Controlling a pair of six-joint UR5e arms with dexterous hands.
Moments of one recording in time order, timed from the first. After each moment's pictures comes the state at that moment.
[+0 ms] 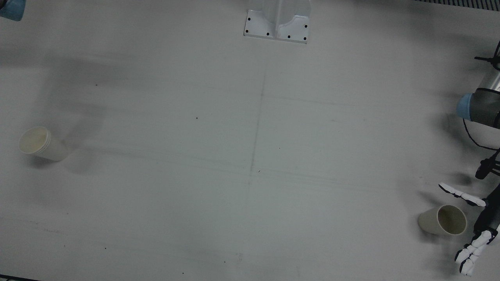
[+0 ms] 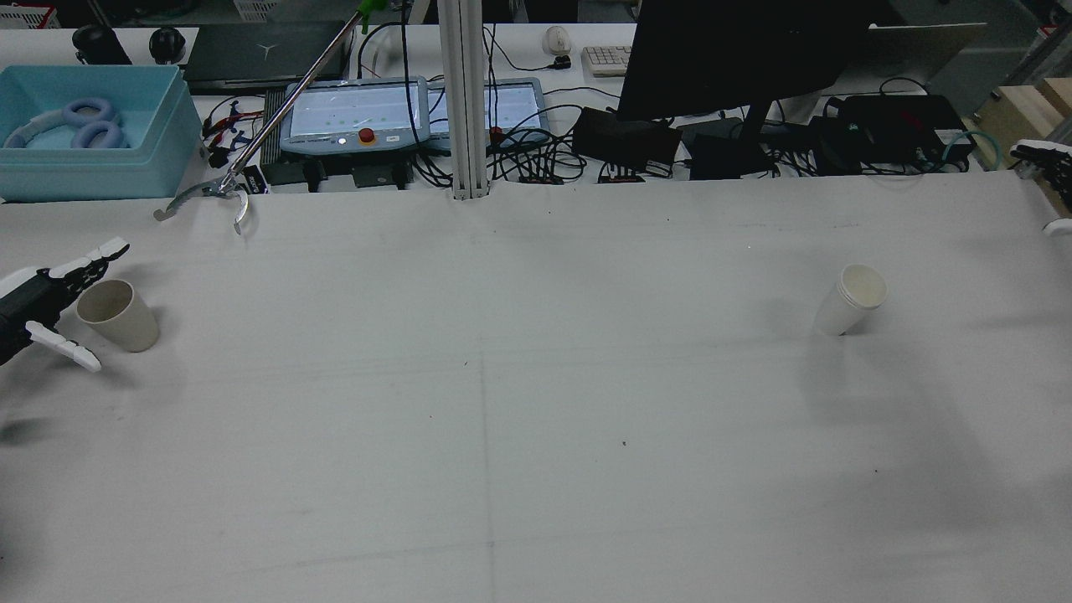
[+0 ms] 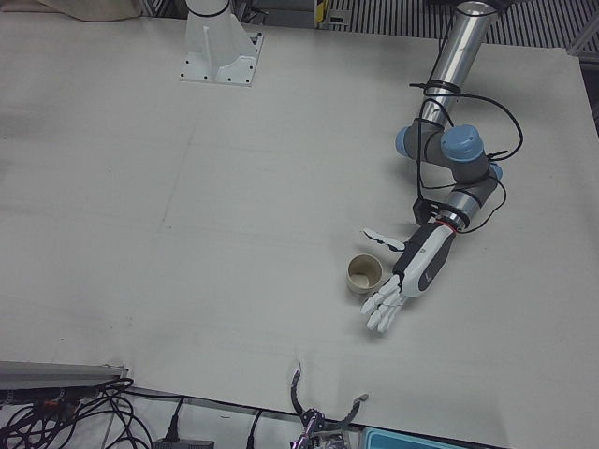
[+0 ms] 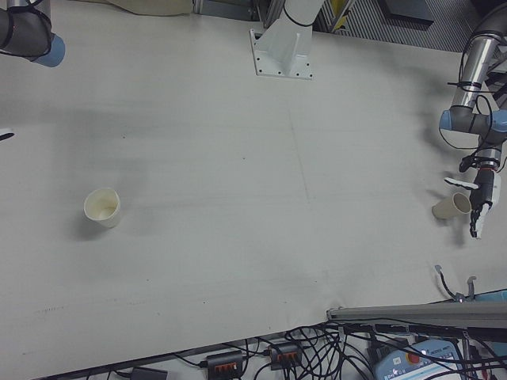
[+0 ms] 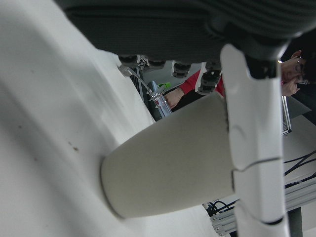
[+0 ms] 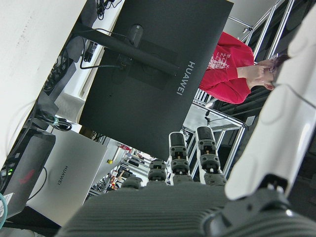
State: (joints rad) left arm -0.98 -1.75 -1.19 -0.45 1.44 0.55; right arm 1.36 -1.63 1.45 -2.85 -1.40 -0.40
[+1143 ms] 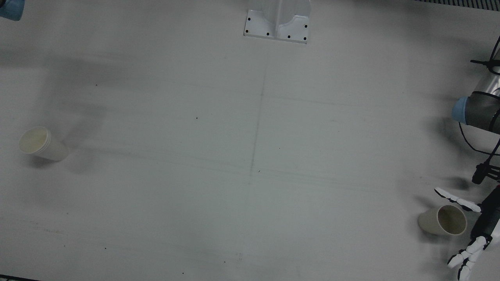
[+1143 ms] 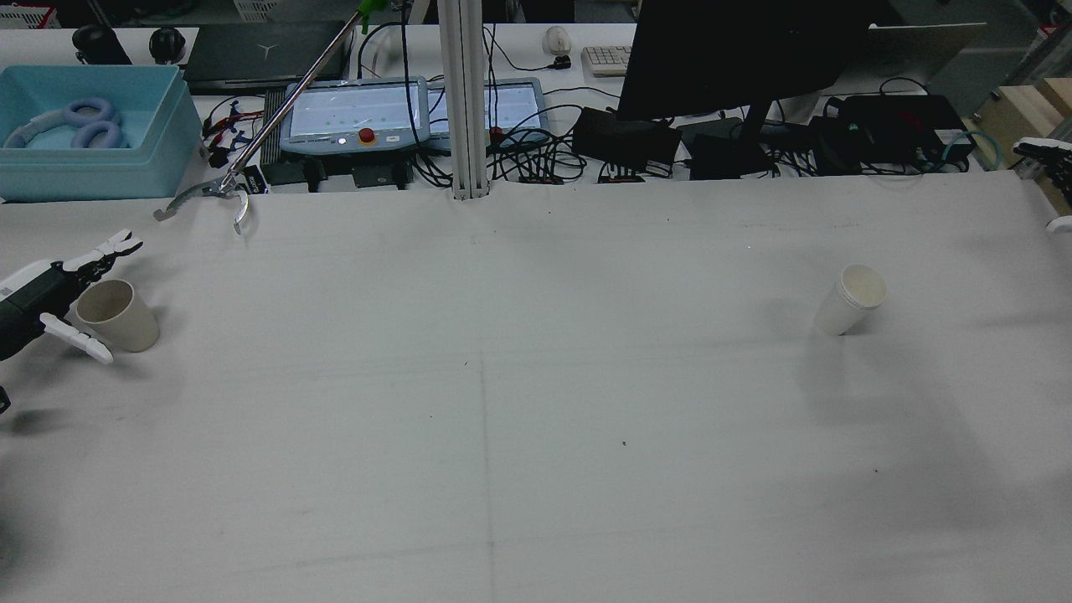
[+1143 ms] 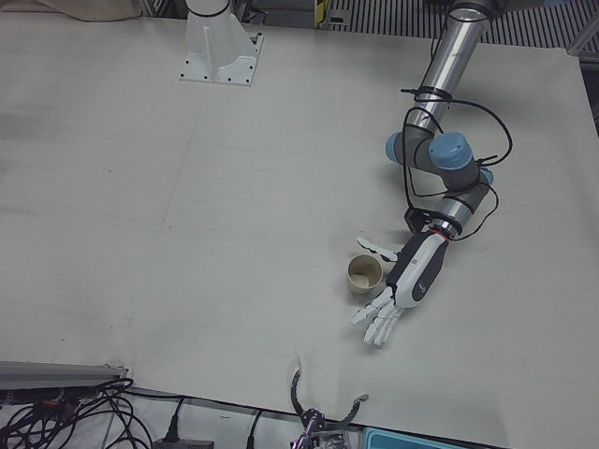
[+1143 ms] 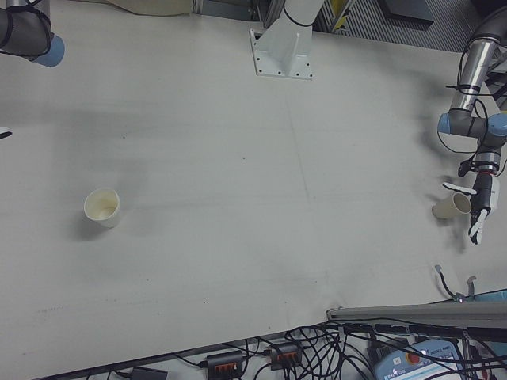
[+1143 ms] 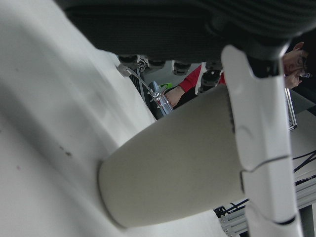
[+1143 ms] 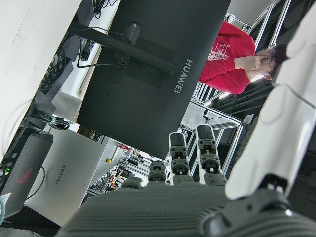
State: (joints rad) left arm -0.98 -1.79 -1.18 -0.41 1.43 0.60; right arm 1.36 -1.63 1.45 -2.85 -1.40 -0.39
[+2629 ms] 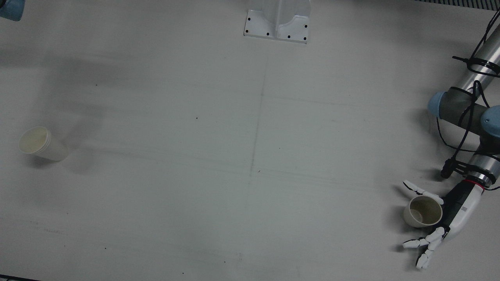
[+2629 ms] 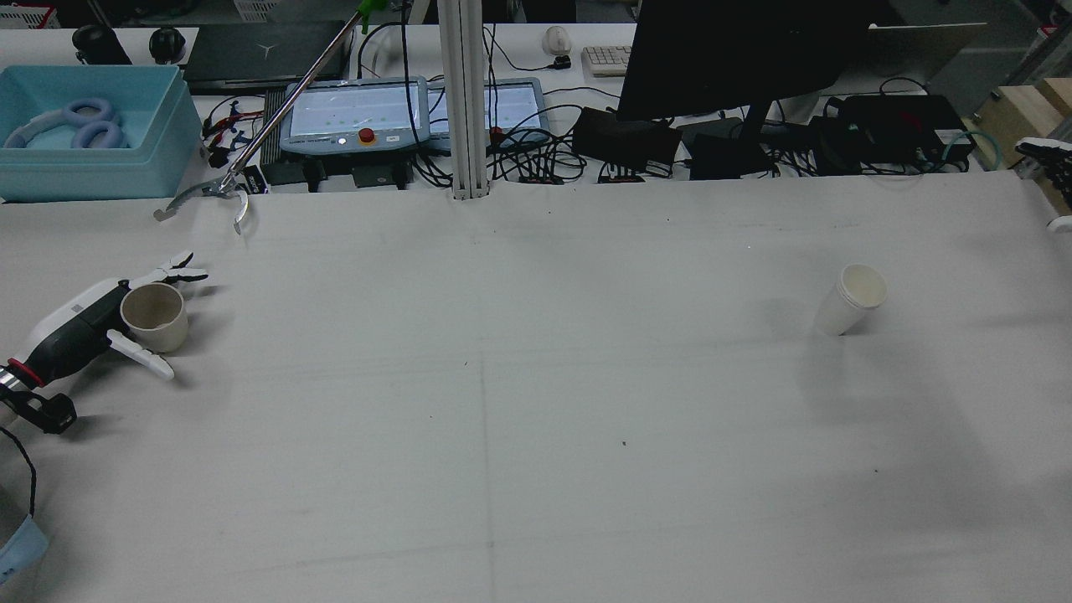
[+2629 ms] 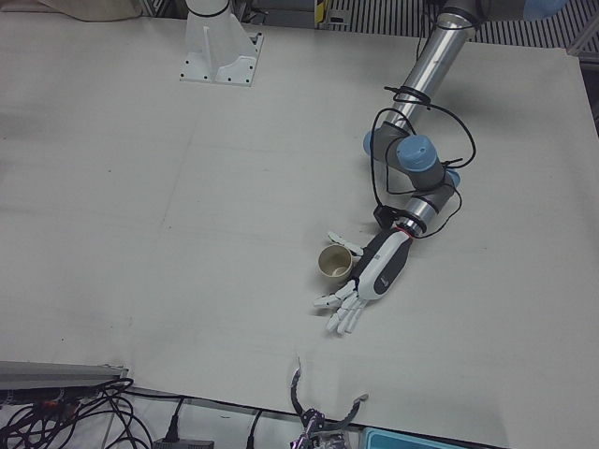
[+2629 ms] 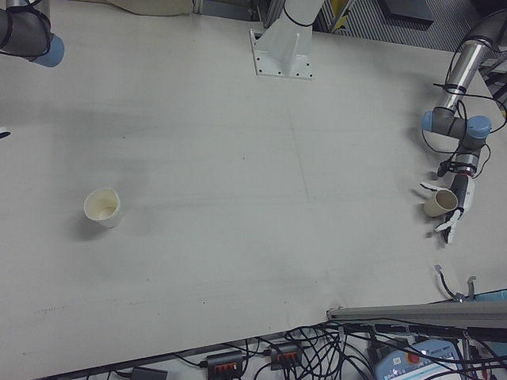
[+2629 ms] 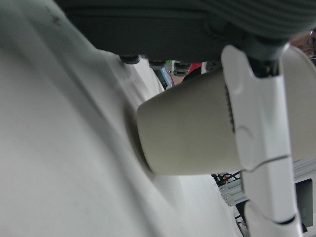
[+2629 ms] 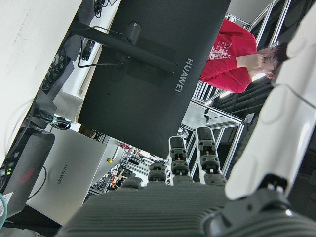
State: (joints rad) left arm -0.86 -1.83 -1.19 -0.36 1.36 0.59; right arm 1.36 -1.63 1.44 -2.85 -1.40 -0.38
